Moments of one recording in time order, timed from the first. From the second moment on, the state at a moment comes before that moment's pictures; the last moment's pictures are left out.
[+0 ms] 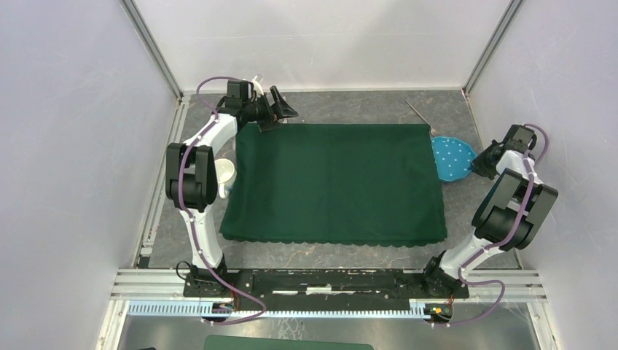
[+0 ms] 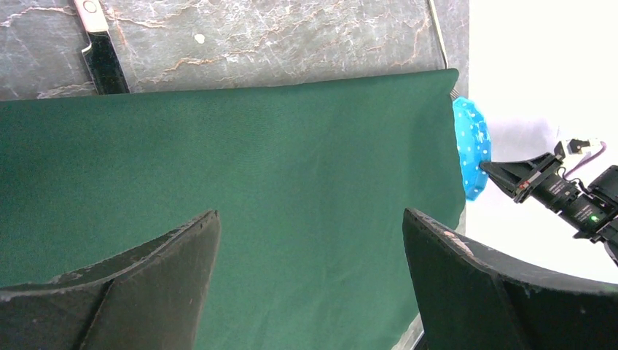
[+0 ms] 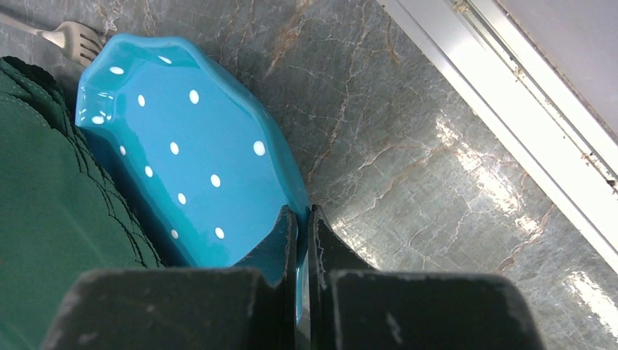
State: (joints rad) left arm -0.14 2.03 1.58 -0.20 0.63 -0.58; right arm -0.58 1.70 1.11 -0.36 -0.13 0.34
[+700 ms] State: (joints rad) left arm -0.14 2.03 1.58 -0.18 0.63 -0.59; right arm -0.58 1.76 1.44 -0.54 -0.15 0.27
